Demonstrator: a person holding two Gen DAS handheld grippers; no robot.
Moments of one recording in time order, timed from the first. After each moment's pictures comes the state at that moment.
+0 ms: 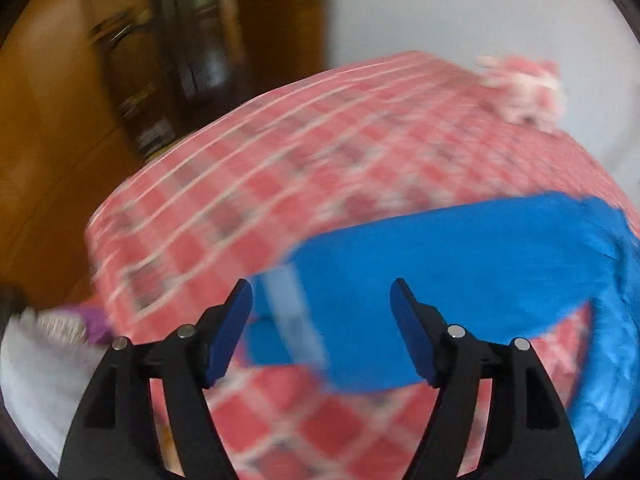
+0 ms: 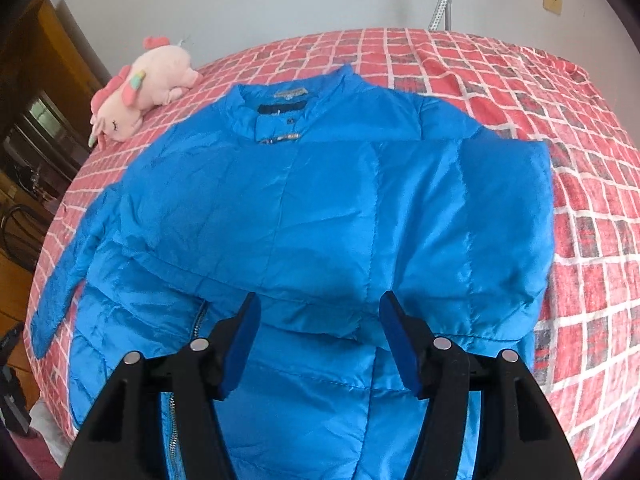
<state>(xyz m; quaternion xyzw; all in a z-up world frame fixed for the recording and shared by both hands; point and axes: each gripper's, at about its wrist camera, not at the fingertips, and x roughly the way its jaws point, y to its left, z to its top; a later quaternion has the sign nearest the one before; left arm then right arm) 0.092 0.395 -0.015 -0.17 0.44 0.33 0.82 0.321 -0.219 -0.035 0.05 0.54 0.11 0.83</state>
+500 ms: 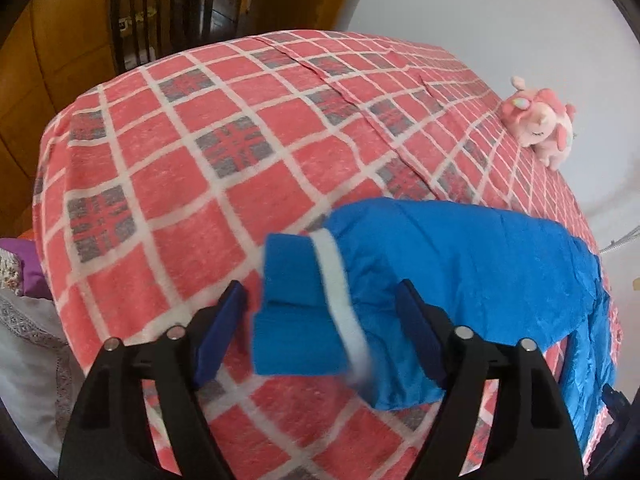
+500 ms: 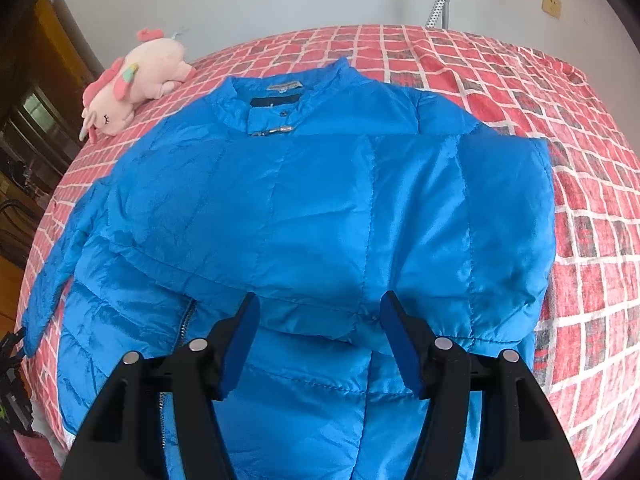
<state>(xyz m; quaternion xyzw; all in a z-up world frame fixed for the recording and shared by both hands) 0.083 0.436 -0.063 -0.31 0.43 0.27 0.80 0.322 -0.219 -0.040 0.04 0.54 0.10 0.84</state>
